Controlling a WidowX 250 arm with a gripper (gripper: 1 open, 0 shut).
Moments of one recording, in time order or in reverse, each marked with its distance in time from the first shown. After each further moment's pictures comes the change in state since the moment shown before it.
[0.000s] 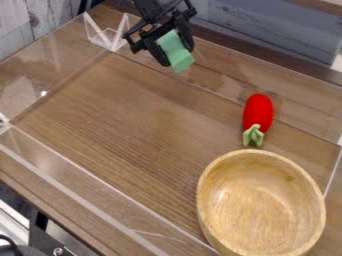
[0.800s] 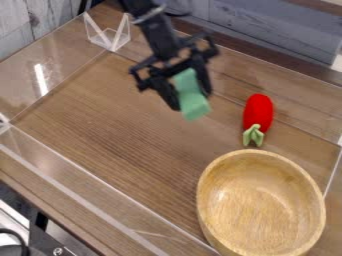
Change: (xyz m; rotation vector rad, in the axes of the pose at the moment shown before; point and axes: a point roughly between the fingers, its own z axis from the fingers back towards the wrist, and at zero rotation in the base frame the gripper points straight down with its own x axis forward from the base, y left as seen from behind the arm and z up) arm -0.121 0.001 -0.031 0.096 0.094 -0.230
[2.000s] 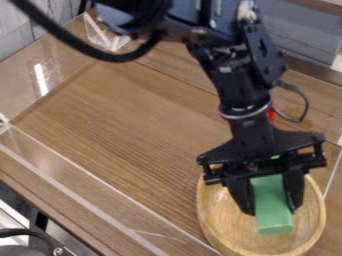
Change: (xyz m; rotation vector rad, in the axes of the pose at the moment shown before) arm -0.110 -0.036 -0.062 0.086 -0.086 -0.127
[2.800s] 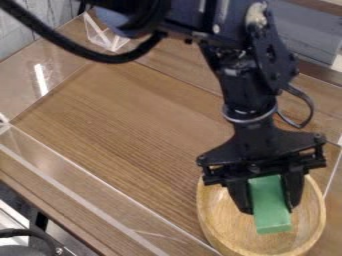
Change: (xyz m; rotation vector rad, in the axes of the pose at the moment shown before) arm 0.002 0.002 -0.004 0.054 -0.066 0.024
